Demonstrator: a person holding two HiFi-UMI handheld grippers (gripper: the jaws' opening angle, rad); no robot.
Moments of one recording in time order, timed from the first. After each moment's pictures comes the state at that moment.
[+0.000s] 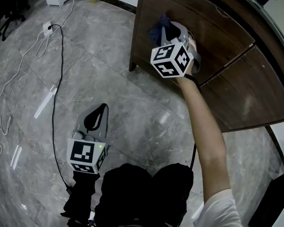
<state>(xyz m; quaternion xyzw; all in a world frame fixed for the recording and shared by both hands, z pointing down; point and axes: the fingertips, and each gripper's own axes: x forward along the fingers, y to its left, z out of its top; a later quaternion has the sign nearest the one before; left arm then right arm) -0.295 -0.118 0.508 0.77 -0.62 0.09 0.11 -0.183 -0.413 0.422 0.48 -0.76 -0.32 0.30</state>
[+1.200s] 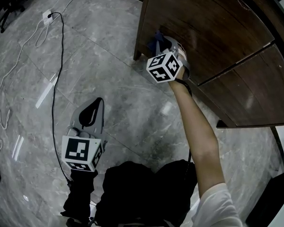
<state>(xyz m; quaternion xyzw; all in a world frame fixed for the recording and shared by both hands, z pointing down) -0.320 -0.116 0.534 0.76 -0.63 0.10 0.14 -0.193 -0.413 0.594 0.43 -0.78 -0.24 0.38</state>
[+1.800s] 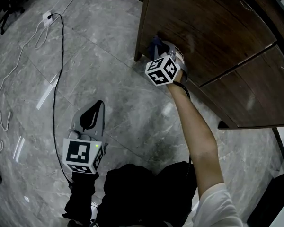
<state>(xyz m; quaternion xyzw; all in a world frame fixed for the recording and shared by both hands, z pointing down) -0.323 -0.116 0.540 0.76 -0.63 0.10 0.14 -0.197 -0.412 0.621 0.42 -0.79 -0.22 0.39</state>
